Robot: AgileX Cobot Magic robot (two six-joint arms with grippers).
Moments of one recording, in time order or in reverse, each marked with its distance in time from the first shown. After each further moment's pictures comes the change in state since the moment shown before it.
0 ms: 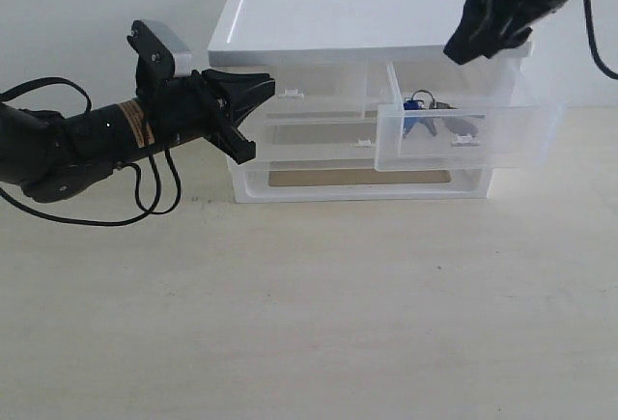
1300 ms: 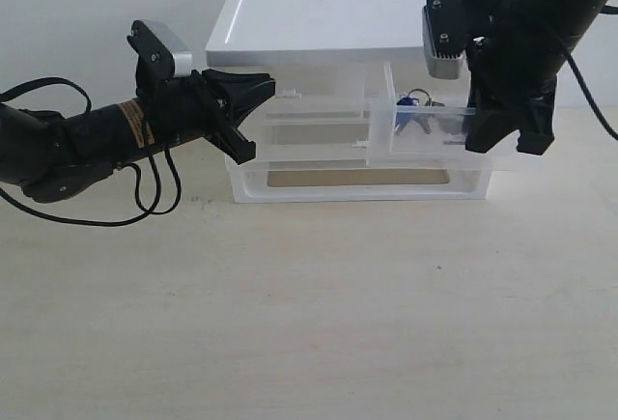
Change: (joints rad) left arm 0.000 0.000 0.000 0.000 -0.002 0.000; right arm 0.000 0.173 -0.002 -0.088 0.191 -0.428
